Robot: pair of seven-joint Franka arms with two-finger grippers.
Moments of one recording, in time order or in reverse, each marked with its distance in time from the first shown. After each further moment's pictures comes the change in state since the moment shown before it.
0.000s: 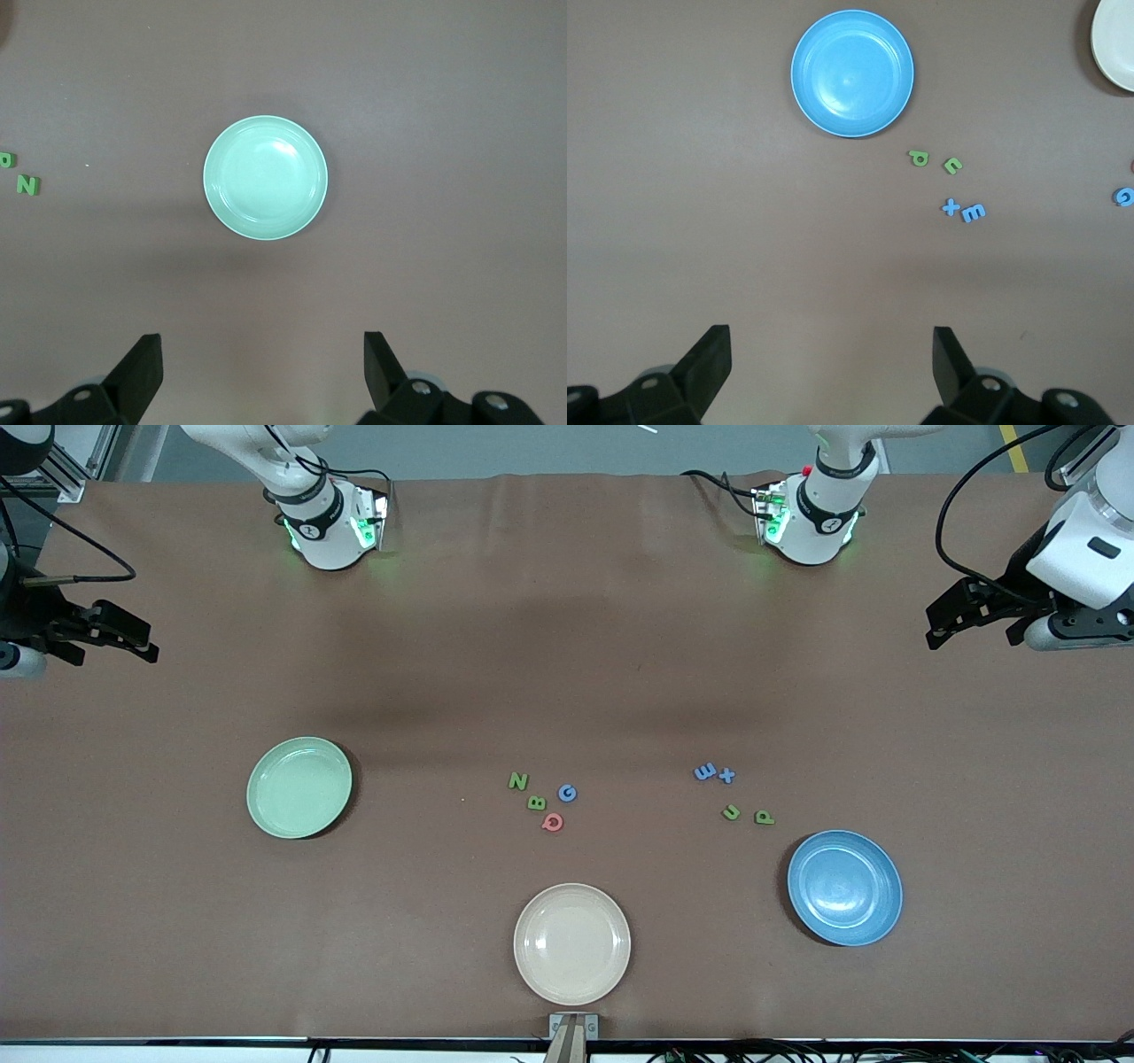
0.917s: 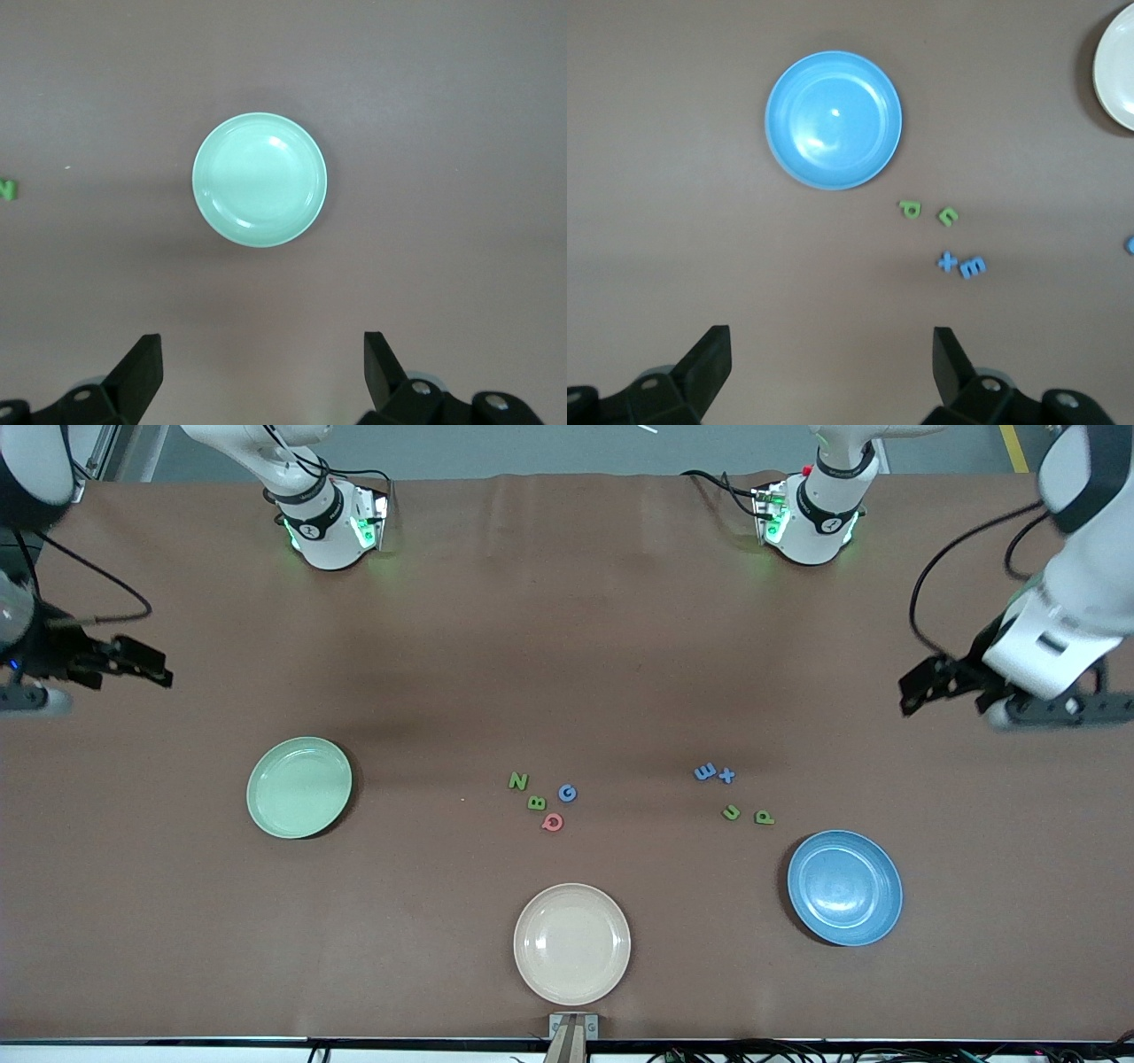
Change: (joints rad) left arm -0.017 0.189 -0.011 -0.013 0.025 0.245 0.000; right arm 0.000 0.138 -0.004 0.022 -0.002 0.051 0.000
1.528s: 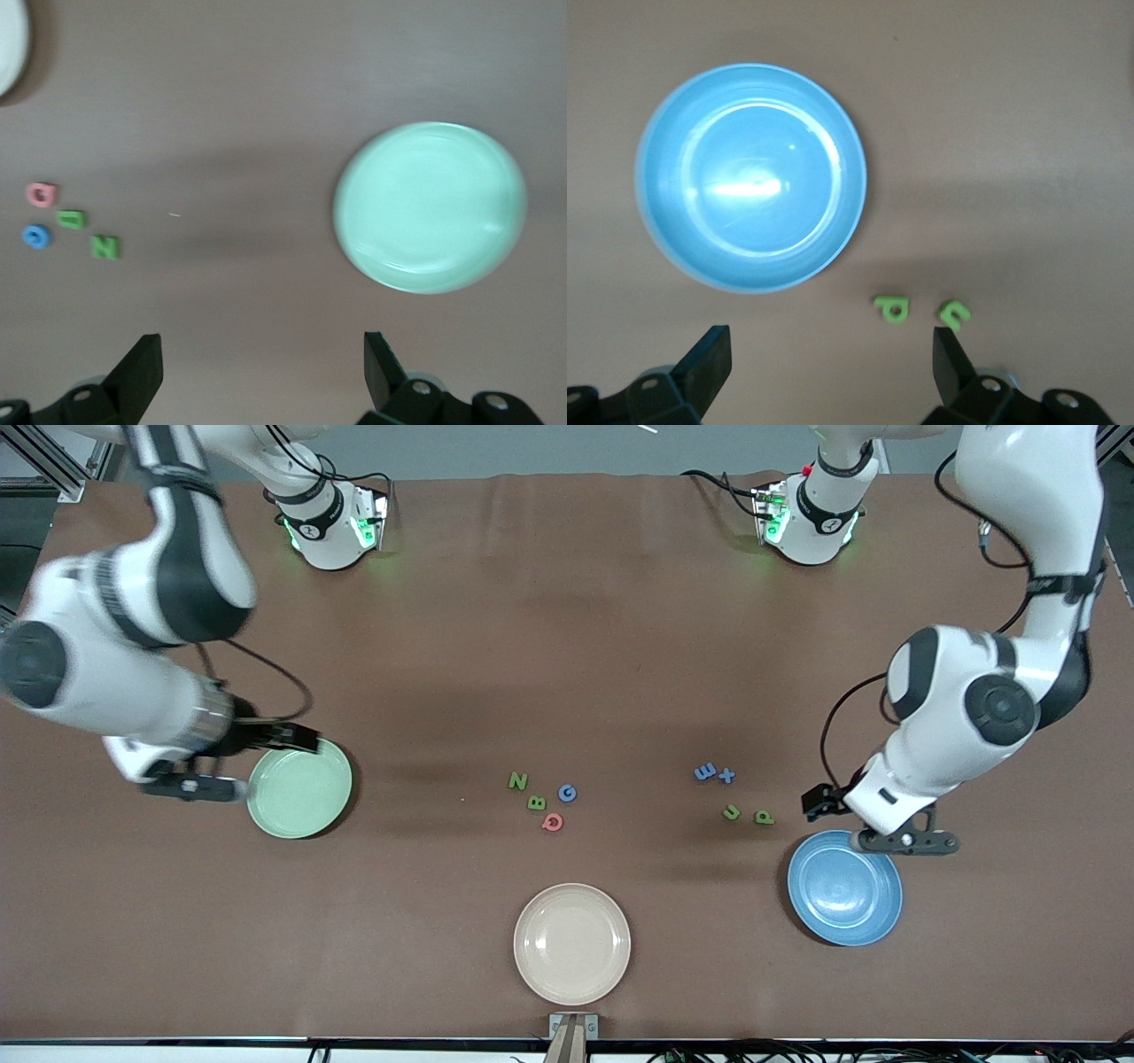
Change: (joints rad) left arm -0.060 0.384 -0.005 -0.029 0.038 0.441 -0.007; right arm 0.302 0.239 0.016 0.046 0.121 0.223 0.376
